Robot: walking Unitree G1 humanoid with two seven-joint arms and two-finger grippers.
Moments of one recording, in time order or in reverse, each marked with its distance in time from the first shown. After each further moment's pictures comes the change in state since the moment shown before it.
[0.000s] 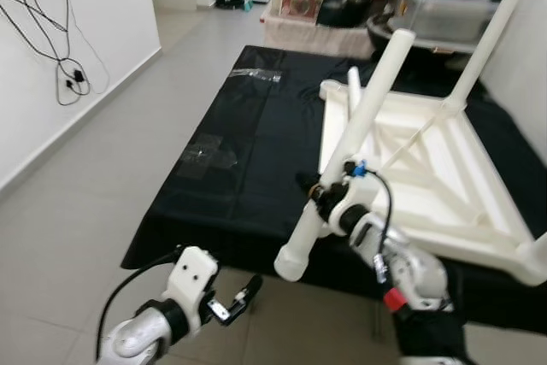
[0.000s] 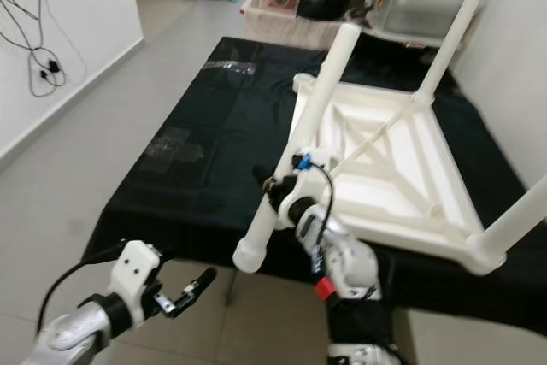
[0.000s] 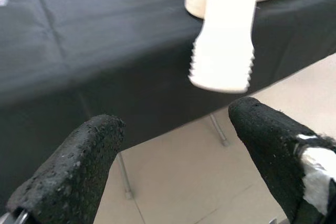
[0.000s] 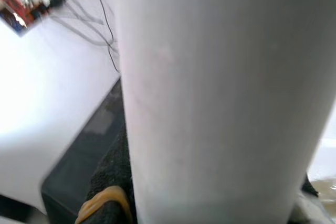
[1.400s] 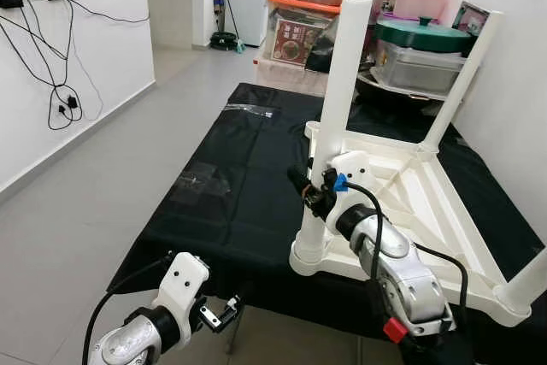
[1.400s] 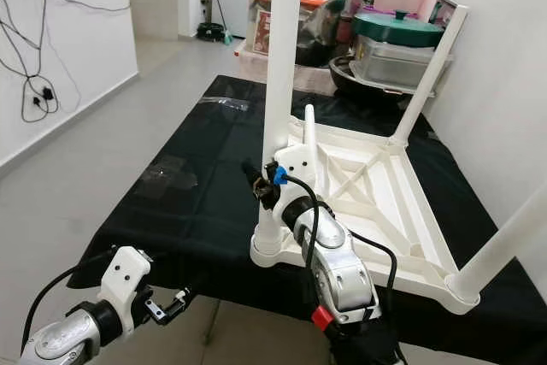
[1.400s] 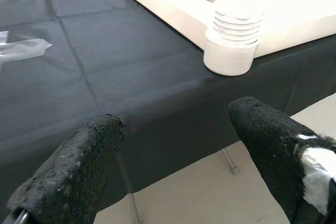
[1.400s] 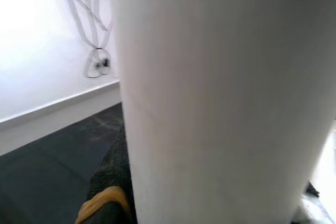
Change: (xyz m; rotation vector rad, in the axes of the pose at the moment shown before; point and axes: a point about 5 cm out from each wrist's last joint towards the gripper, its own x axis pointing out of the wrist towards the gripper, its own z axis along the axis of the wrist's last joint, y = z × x) left arm -0.005 -0.004 -0.004 -0.021 0.006 -0.015; right arm -0.018 0.027 -0.003 -0.599 -0.046 0.011
